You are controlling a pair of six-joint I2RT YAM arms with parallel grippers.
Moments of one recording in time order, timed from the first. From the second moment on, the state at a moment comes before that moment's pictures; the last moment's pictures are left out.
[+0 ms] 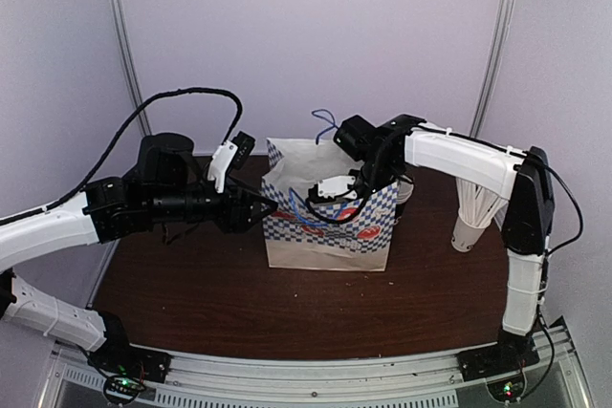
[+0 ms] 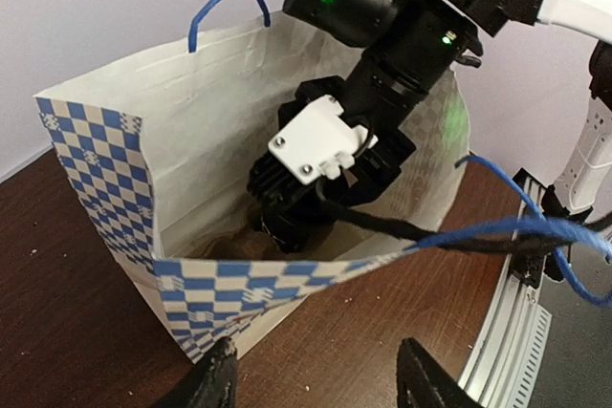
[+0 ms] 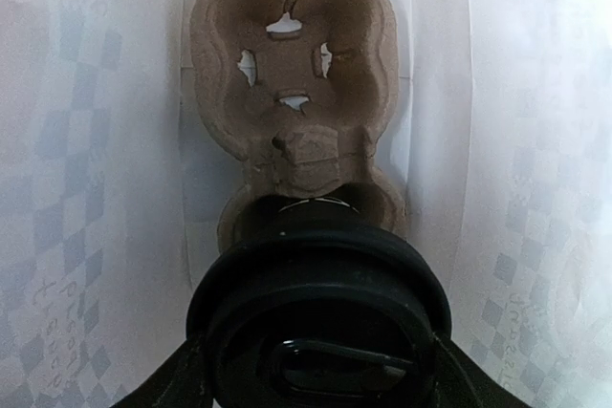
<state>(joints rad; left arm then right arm) -0.92 1.16 1.01 -0.24 0.09 -0.20 0.75 1.97 1.82 -1.09 0.02 -0.80</state>
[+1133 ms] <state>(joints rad) -0.88 1.16 1.01 -0.26 0.14 -0.20 0.69 2.04 1.86 -1.09 -0.04 -0.61</state>
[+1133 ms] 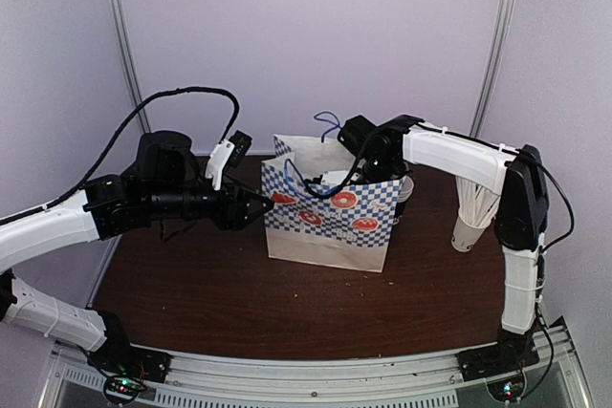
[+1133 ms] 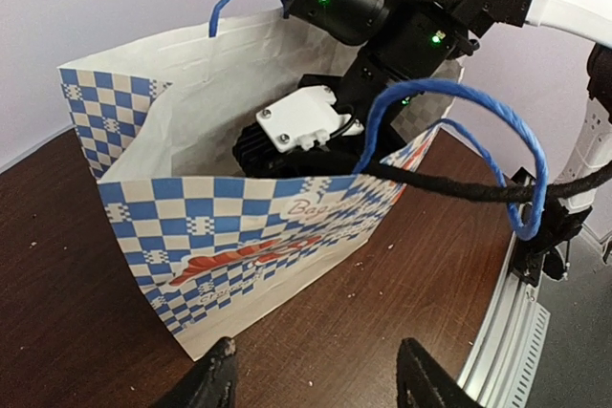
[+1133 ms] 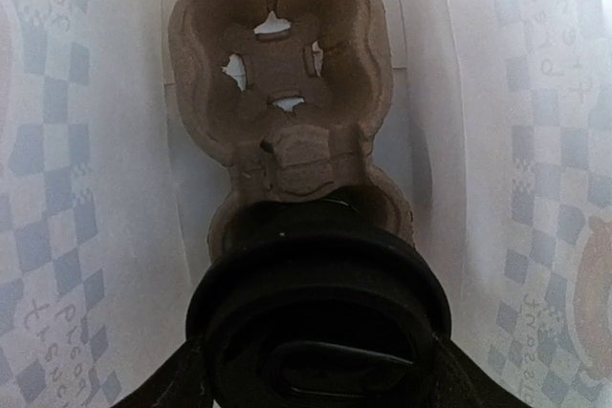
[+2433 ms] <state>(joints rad) -0.88 1.05 0.89 -0.21 0.17 -0.25 0.76 2.16 2.06 -1.30 0.11 -0.50</state>
